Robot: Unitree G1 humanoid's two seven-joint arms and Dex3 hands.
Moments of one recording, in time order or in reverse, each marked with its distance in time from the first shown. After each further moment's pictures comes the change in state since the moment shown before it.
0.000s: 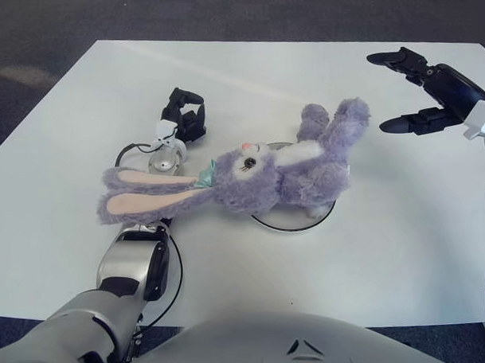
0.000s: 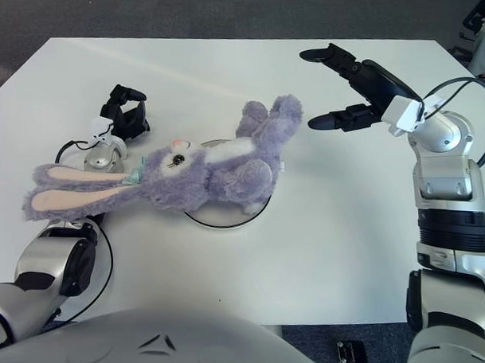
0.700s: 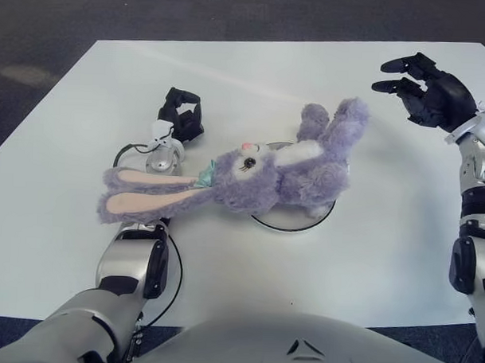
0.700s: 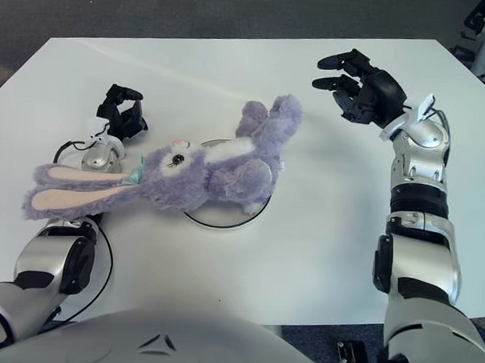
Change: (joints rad) left arm -0.010 0.006 0.021 0.031 -0.016 -0.039 -0.018; right arm -0.197 0.135 -0.114 0.658 0.272 -0.143 0.196
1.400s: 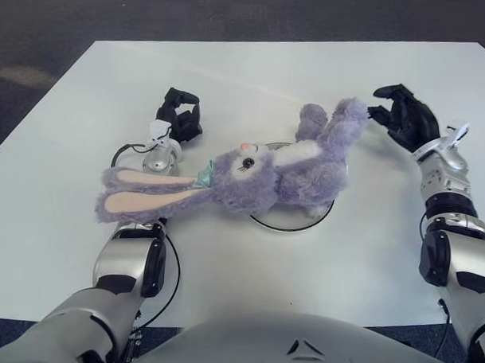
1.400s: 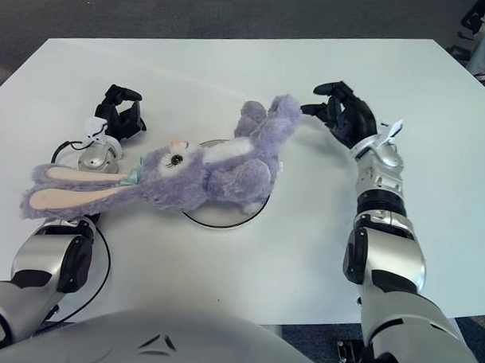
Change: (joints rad) left arm 0.004 0.019 0.004 0.018 0.000 -0.022 -0.027; right arm 0.007 0.188 -0.057 0.259 0.033 0.050 -0.182
